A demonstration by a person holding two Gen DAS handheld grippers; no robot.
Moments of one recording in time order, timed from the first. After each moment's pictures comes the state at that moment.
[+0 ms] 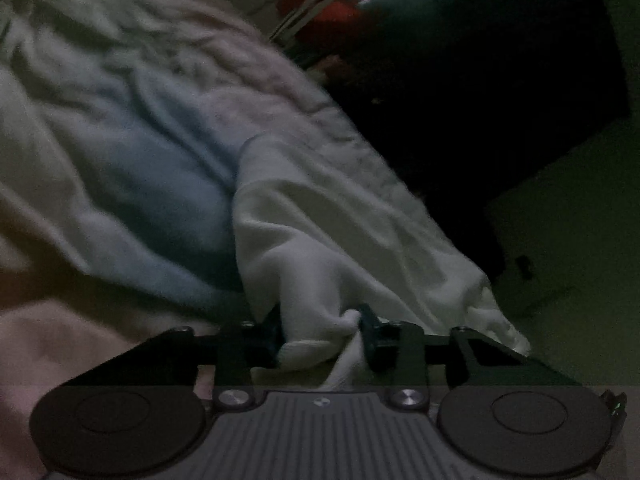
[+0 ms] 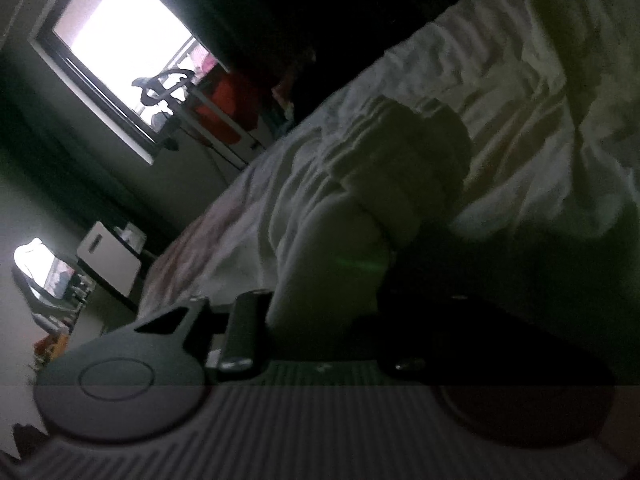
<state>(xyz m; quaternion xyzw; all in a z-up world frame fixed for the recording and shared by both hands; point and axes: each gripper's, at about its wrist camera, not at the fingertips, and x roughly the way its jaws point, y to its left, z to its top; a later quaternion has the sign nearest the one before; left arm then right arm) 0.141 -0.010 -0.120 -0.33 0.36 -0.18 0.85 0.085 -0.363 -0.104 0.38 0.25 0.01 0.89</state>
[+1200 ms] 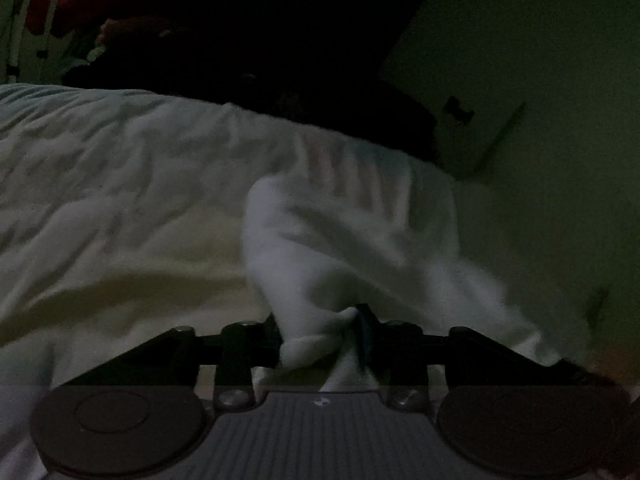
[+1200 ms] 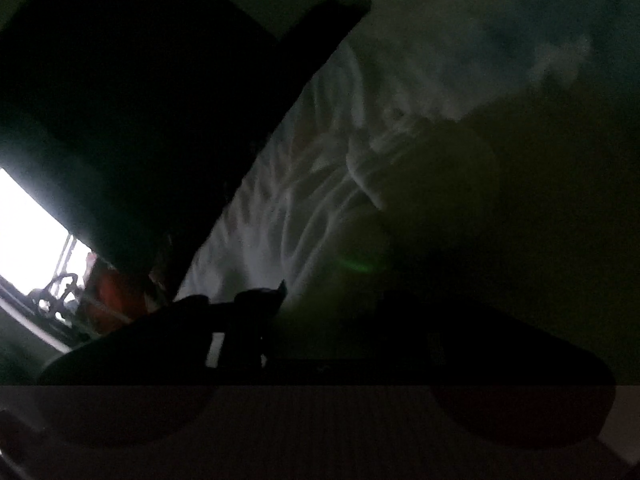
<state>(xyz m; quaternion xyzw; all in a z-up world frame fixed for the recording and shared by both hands) 0.252 -0.384 -0.132 -0.08 0.37 -0.34 0.86 0.072 -0.622 -0.177 0.48 0.14 -0.22 0.84</state>
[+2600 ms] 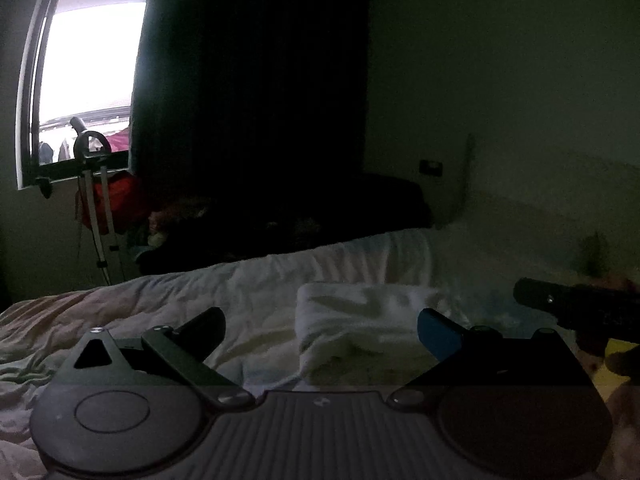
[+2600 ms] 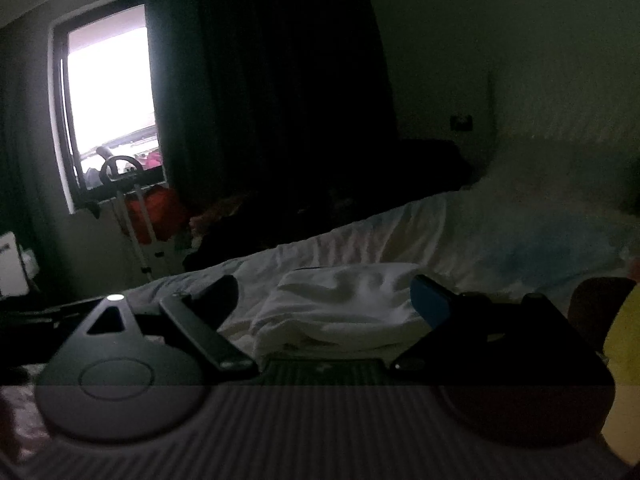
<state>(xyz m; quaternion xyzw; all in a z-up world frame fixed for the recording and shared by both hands) -0.049 -0.222 0.069 0.05 0.16 -0.30 0.94 -0.118 -0.404 0.028 0.12 0.10 -0.21 0.97</state>
